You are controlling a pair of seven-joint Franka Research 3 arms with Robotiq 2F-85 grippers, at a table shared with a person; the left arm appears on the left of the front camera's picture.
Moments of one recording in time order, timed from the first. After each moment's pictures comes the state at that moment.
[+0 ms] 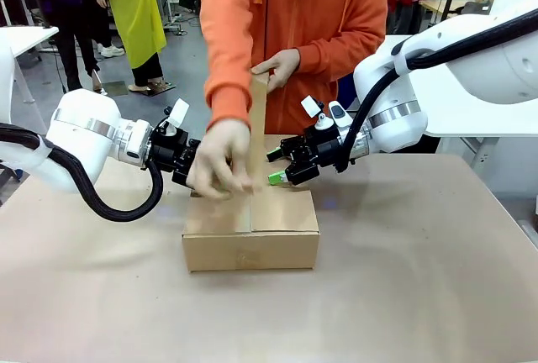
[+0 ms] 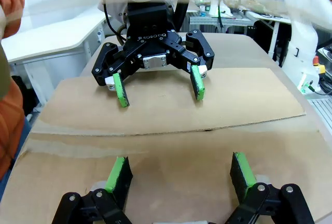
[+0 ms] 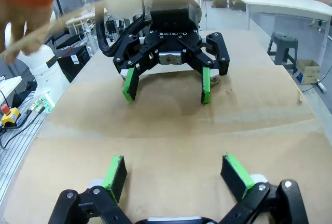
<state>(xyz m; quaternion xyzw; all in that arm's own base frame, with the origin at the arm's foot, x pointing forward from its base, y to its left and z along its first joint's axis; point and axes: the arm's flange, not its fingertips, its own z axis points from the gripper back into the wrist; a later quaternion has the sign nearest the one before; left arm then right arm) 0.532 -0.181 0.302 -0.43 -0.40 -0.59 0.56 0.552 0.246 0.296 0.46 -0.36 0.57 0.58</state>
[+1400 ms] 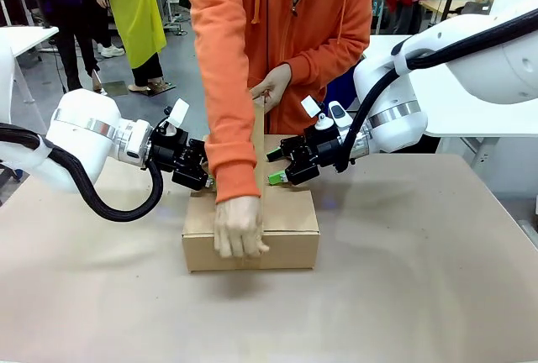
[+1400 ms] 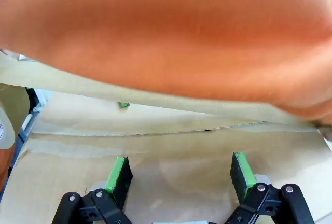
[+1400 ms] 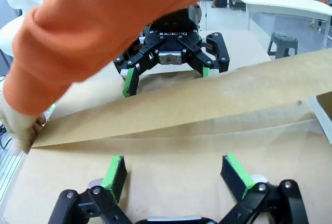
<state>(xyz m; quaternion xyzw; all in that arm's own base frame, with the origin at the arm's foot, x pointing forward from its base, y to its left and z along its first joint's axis) 0.532 -0.181 0.302 -0.43 -0.40 -0.59 0.56 0.552 0.246 0.296 0.46 -0.36 0.57 0.58</state>
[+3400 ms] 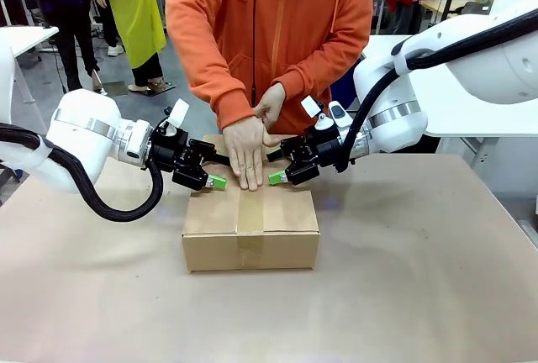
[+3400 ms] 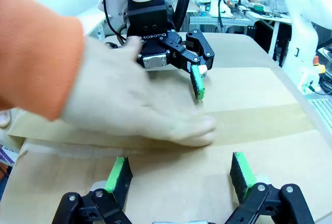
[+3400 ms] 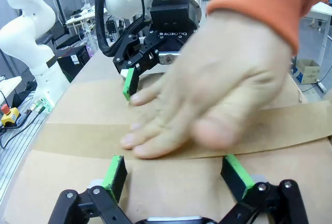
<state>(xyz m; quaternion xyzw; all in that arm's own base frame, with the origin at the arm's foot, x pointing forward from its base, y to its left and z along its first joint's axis) 0.532 -0.181 0.302 -0.42 -0.40 -0.59 0.56 0.552 0.246 0.296 0.46 -0.36 0.57 0.58</state>
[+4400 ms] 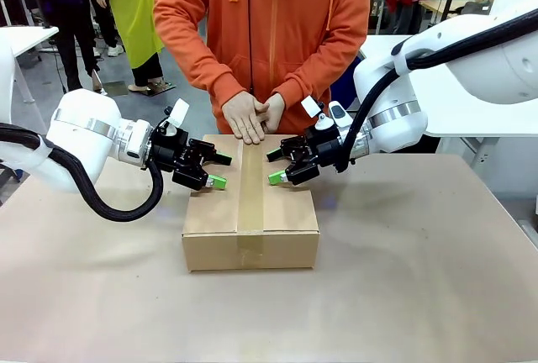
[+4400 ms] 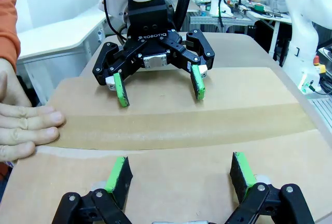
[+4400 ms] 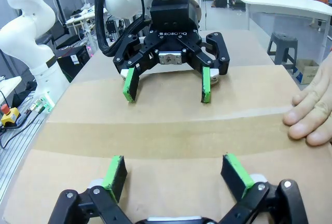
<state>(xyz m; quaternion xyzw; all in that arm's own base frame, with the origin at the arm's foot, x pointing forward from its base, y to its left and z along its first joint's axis) 0.532 -0.181 0.302 -0.42 -0.40 -0.59 0.56 0.552 0.246 0.296 0.46 -0.36 0.57 0.58</state>
